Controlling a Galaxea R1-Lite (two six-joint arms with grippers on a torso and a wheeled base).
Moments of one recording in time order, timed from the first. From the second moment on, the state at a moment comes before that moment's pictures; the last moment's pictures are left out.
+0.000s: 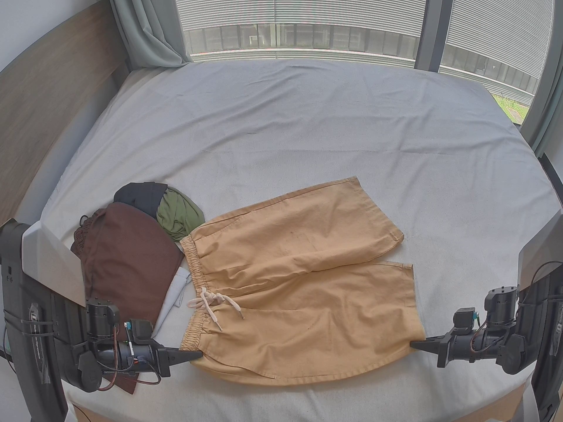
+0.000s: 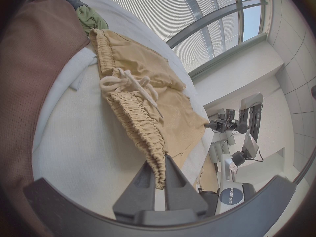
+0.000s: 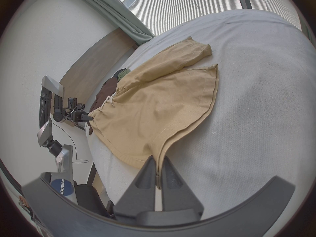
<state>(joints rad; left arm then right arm) -0.06 2.38 -0.09 -1.55 -0.87 -0.15 0.04 2.31 -0.02 -1.54 0.69 -0.03</state>
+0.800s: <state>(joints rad) -0.12 2.23 -0.18 -1.55 -0.86 -0.36 0.06 2.13 -0.07 -1.54 0.71 0.11</state>
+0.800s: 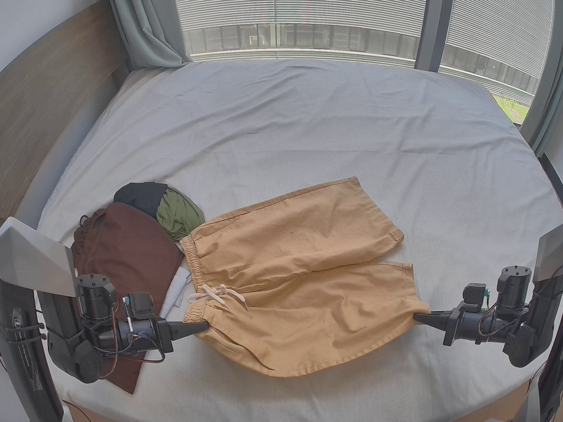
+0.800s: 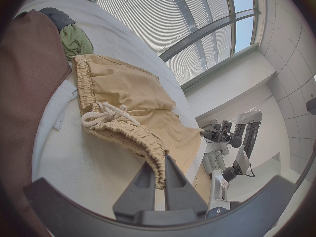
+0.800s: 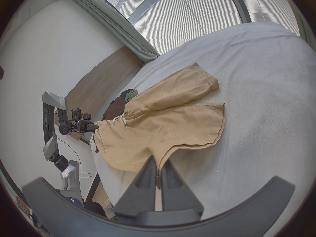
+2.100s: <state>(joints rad) -0.06 2.22 -0.27 -1.55 -0.86 -0.42 0.08 1.90 -0.02 -1.54 0.73 0.14</state>
